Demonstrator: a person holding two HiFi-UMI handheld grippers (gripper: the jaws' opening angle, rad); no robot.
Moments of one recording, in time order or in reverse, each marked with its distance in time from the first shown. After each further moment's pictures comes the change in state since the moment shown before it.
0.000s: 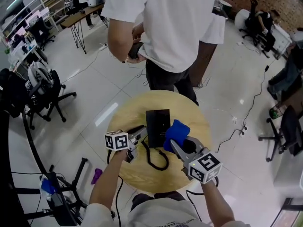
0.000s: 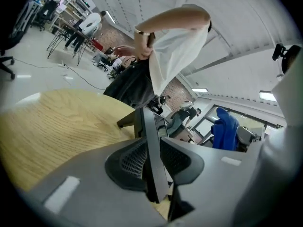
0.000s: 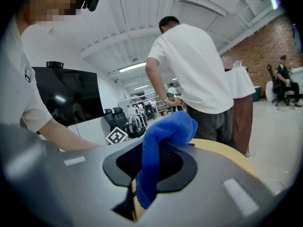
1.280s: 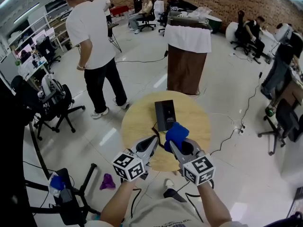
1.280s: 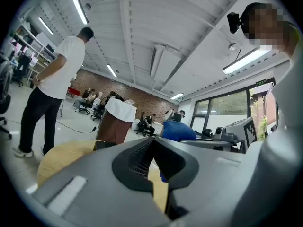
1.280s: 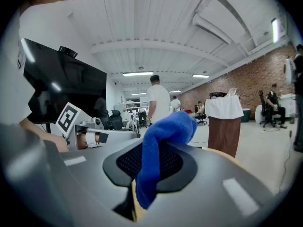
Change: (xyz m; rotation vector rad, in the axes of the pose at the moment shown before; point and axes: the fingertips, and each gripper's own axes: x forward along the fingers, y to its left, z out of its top) left arm -0.164 -0.240 -0.029 0.429 -0.282 -0.038; right arm -0.076 0.150 -0.005 -0.140 -0.122 -0.140
